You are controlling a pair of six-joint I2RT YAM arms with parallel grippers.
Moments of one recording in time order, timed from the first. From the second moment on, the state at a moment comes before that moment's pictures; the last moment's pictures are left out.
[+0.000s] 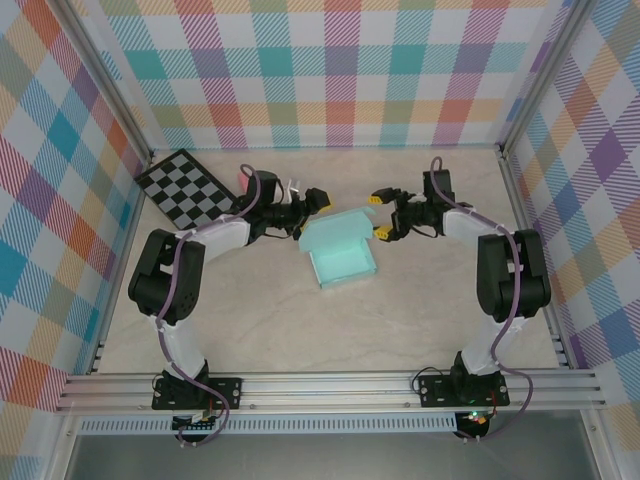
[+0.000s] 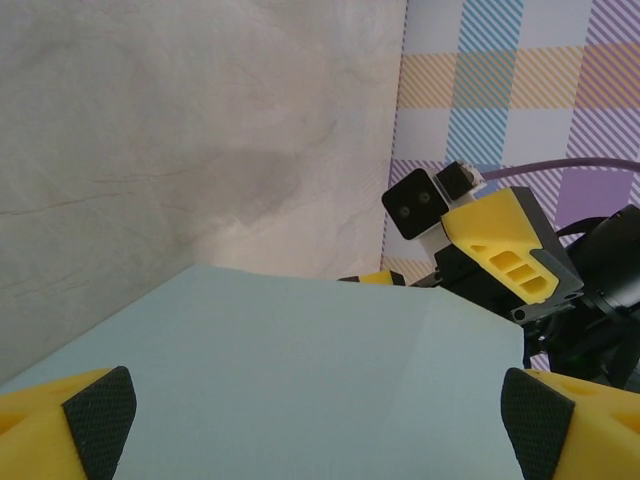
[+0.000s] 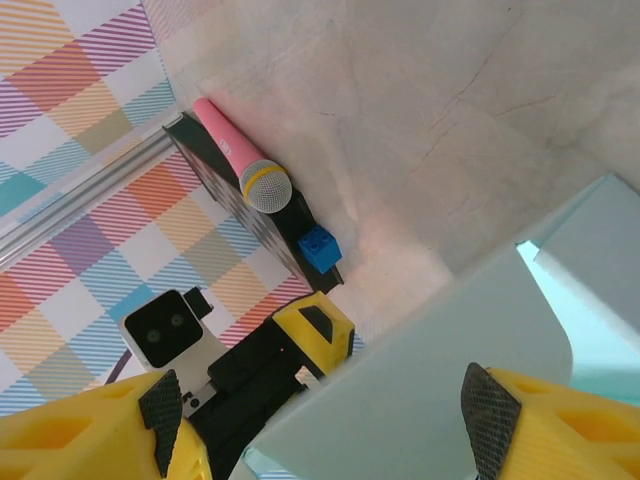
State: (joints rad) left arm -0.39 1.86 1.17 0.11 0.77 -1.05; right arm 0.17 1.80 1.12 -0.13 -0.87 1.40
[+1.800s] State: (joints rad) left arm -0.57 1.75 1.45 -0.69 0.21 0.31; right arm 0.19 1.53 1.21 -0.65 -0.54 0.39
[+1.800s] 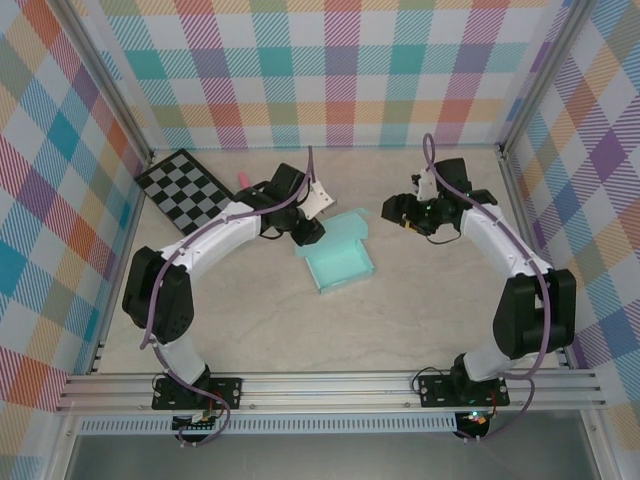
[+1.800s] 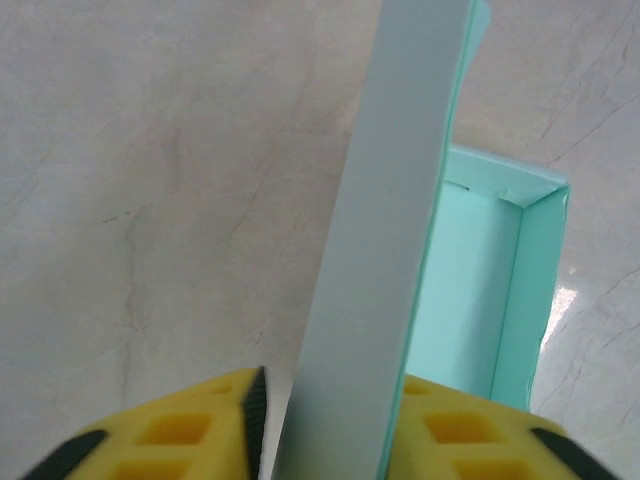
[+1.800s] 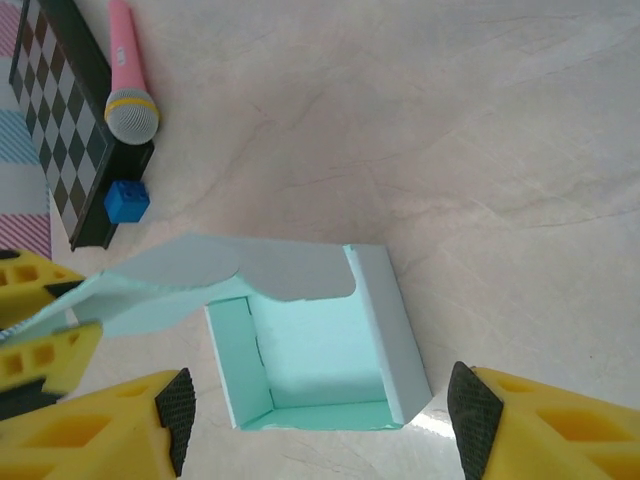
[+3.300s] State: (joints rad) left arm -0.57 1.79 1.49 -0.65 0.27 -0.17; right arm 0.67 1.60 0.78 0.32 -0.22 -0.30
